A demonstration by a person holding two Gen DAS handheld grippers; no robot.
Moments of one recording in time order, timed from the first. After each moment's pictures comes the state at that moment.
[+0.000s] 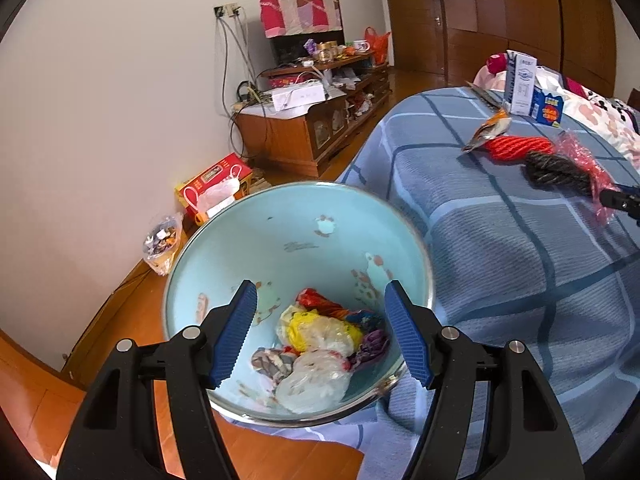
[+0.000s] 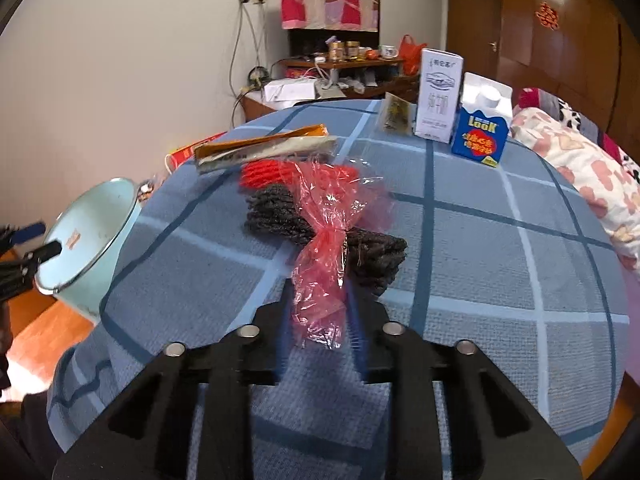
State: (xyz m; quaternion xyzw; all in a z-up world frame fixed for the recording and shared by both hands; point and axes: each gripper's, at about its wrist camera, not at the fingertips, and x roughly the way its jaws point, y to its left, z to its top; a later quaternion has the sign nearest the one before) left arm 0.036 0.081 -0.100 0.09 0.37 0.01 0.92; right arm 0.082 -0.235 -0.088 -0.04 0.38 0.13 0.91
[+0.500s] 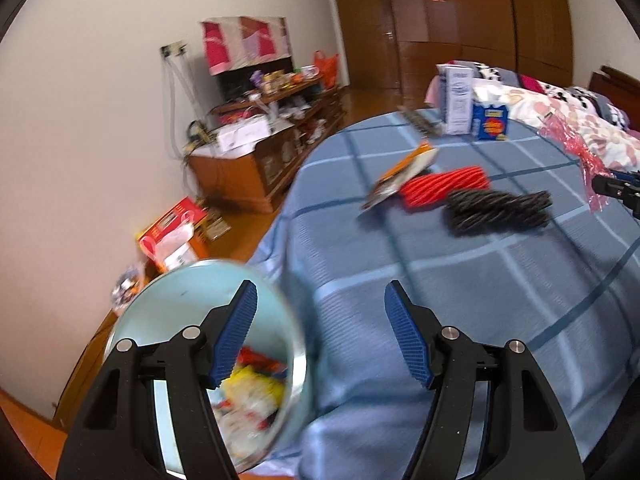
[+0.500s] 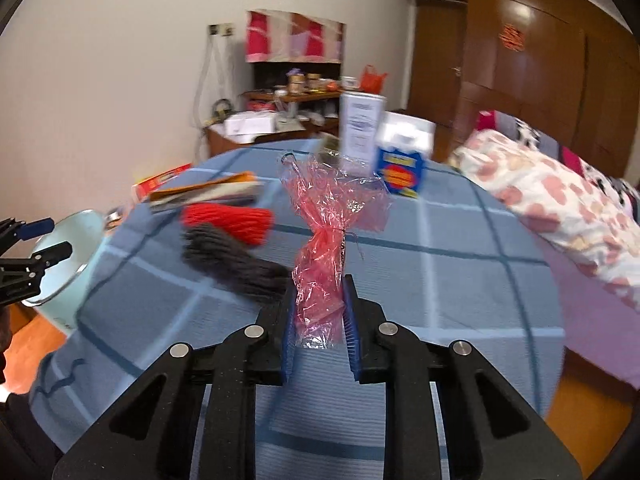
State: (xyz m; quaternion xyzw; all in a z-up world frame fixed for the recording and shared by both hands) left arm 0.066 -0.016 -0.079 0.12 0.33 -0.07 0.93; right arm 0.064 -0.305 -0.054 -0.03 0.33 0.06 0.94
